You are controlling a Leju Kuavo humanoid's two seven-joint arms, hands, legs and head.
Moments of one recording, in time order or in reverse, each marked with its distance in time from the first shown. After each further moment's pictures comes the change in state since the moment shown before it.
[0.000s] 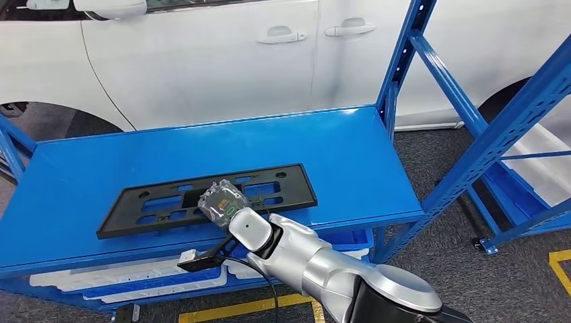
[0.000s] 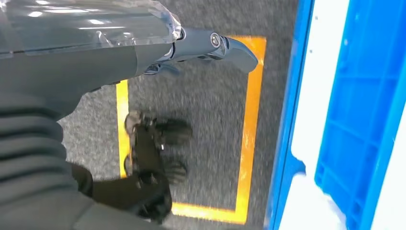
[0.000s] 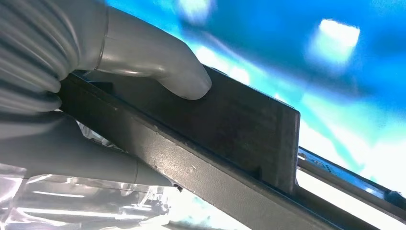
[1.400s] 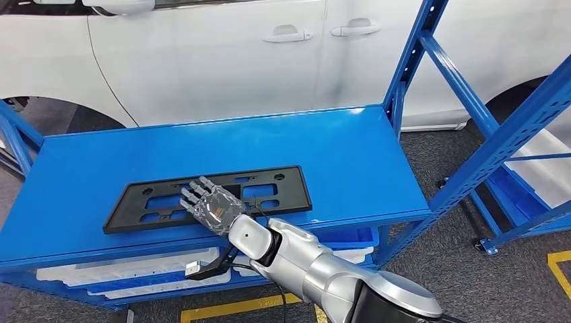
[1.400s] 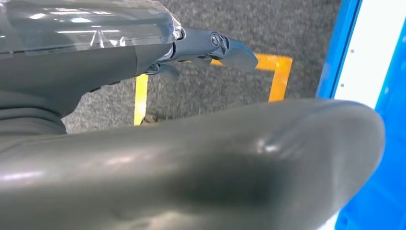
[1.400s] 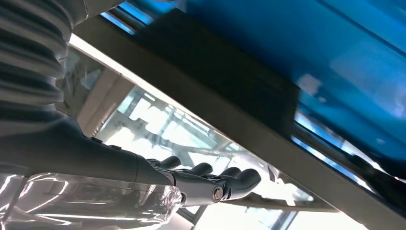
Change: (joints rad) left arm 0.007 -0.007 0.025 0.000 0.026 0.036 0.067; right arm 0.047 -0.001 -0.065 0.001 0.266 -0.032 -0.049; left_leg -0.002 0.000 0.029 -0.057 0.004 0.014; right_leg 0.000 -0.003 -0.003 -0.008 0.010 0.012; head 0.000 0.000
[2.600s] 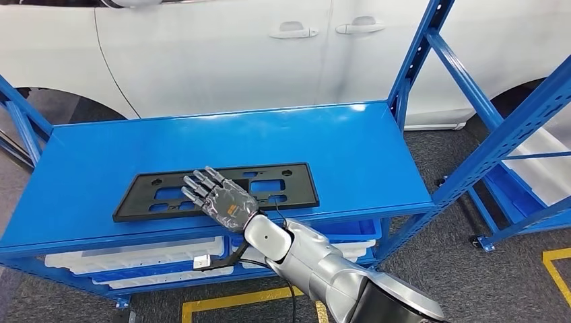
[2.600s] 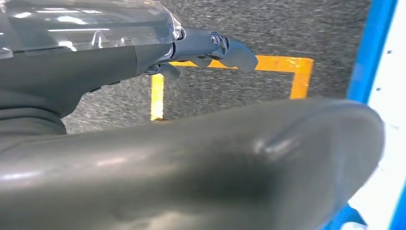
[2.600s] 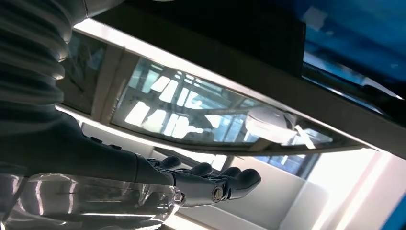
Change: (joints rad) left arm 0.012 0.010 -0.018 -0.002 -0.023 0.004 0.017; right arm 0.019 0.000 -0.153 0.141 0.212 -0.389 0.003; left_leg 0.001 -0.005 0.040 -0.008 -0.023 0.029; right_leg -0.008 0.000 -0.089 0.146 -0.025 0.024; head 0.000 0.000
